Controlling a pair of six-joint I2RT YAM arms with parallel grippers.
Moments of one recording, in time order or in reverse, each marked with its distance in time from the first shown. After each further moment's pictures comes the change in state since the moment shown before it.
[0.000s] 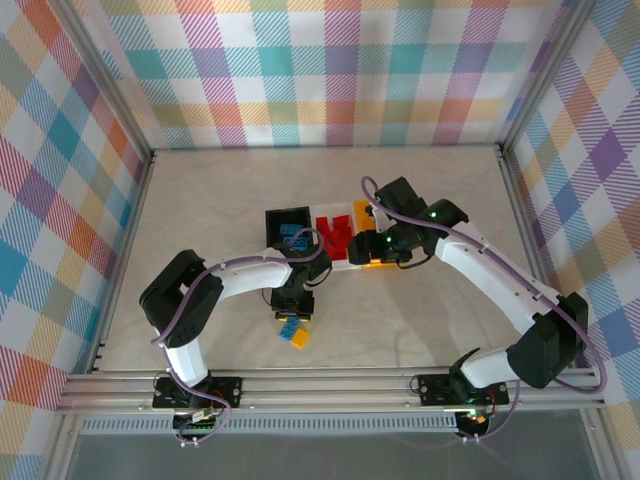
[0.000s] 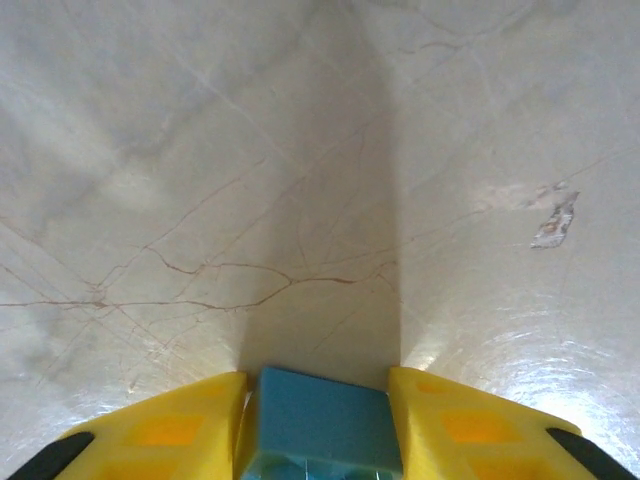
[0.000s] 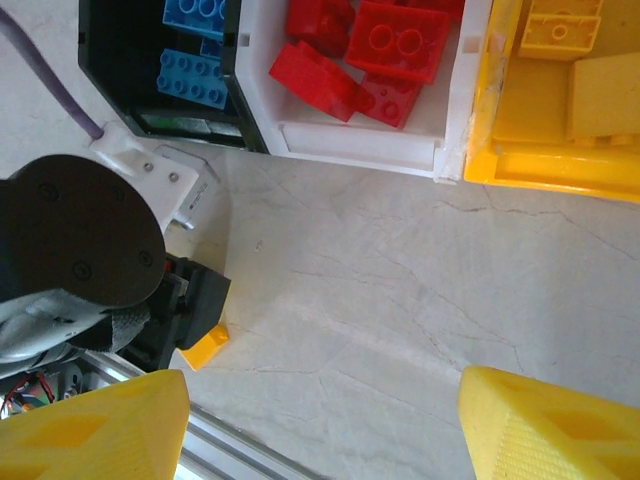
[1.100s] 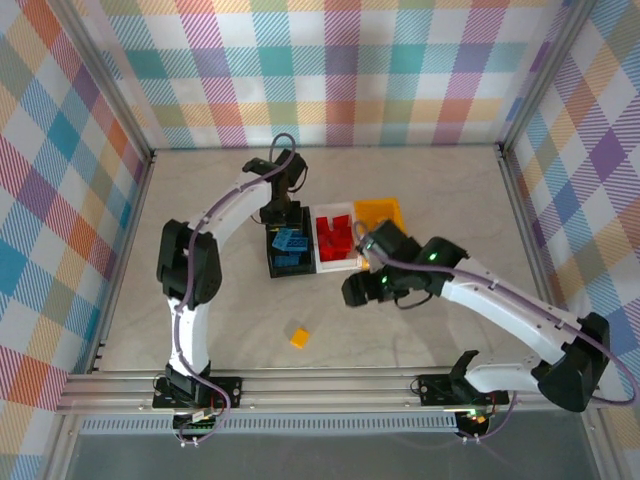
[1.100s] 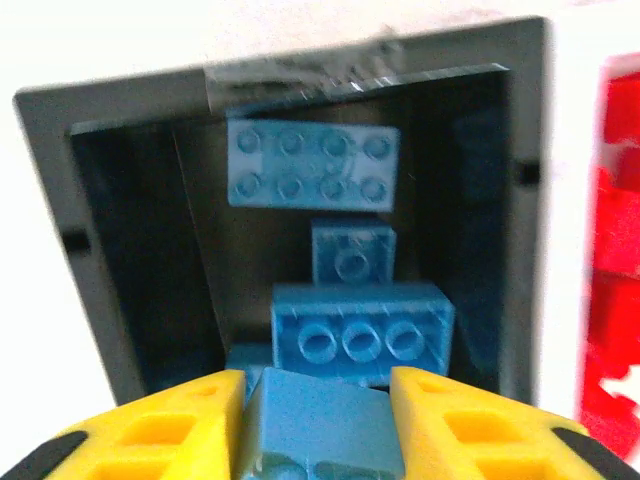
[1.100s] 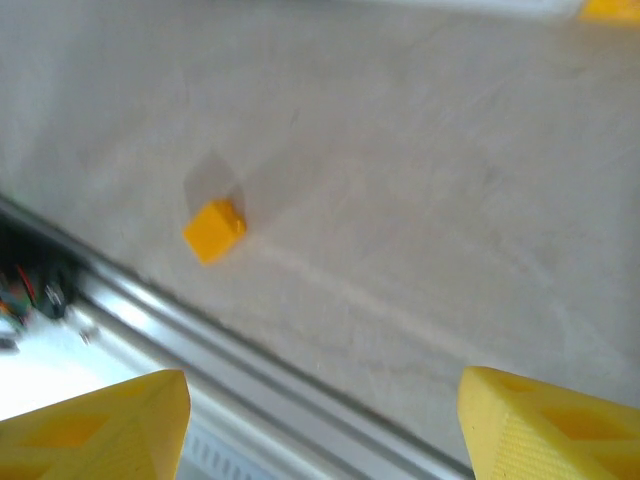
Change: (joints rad) left arm 0.371 0.291 0.757 -0.229 -0.088 0.330; right arm 0.280 -0.161 -0.208 0.015 0.060 0.109
